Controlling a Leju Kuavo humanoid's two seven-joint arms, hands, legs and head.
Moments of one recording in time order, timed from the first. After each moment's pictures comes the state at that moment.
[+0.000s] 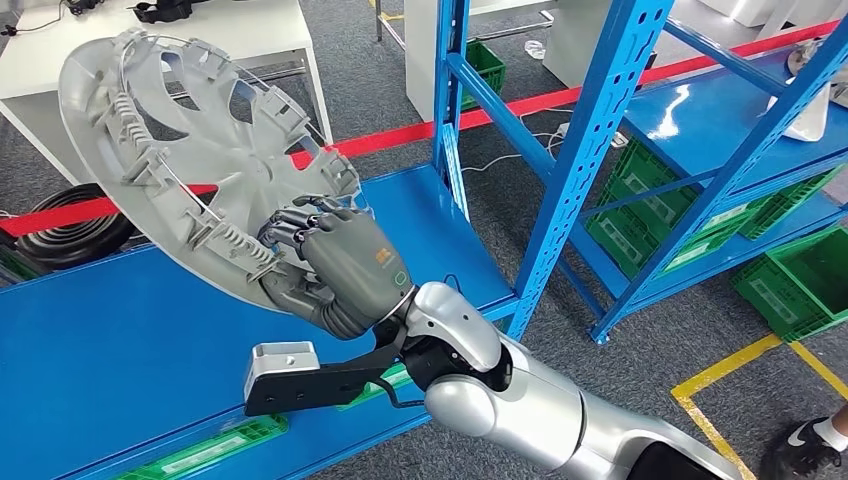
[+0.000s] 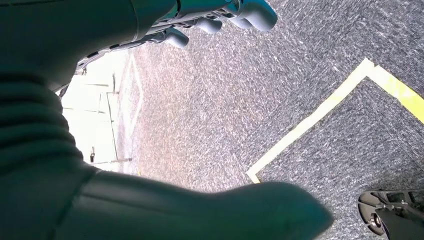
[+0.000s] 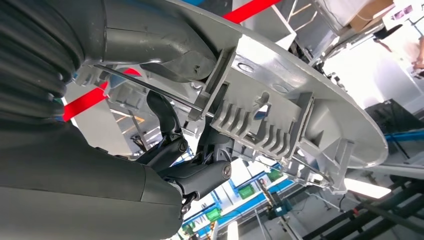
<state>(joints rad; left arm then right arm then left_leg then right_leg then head) -0.15 -0.06 0.38 -0.17 -0.97 0.13 0.26 -0.61 0.06 0.91 -1.52 0.66 -0.15 -0.11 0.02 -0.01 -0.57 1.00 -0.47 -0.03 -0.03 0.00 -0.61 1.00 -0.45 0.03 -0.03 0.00</state>
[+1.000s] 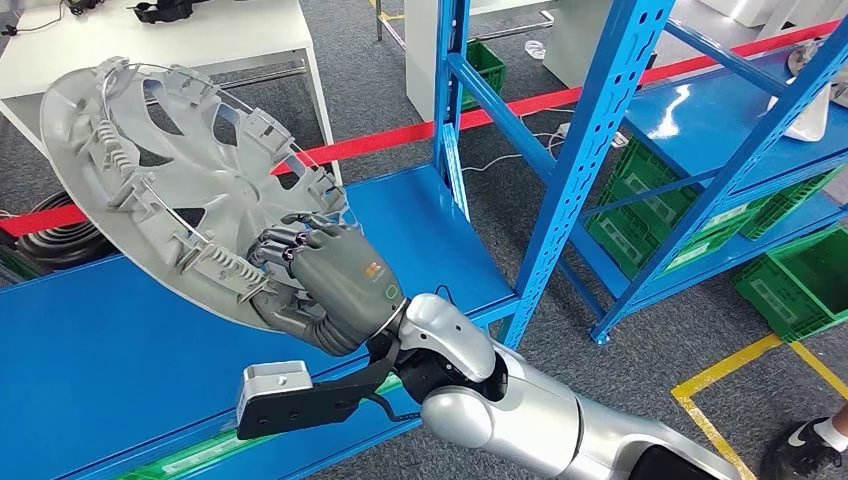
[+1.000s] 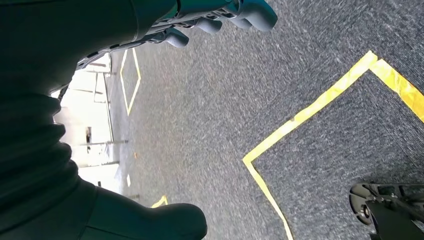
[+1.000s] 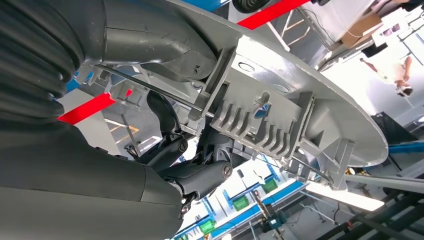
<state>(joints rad) -0.14 -0.07 0.43 -0.17 -0.94 0.15 0.25 -0.61 0.06 0.94 -1.53 0.64 -0.14 -0.11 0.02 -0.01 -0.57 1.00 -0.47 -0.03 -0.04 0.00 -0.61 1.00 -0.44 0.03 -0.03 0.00</state>
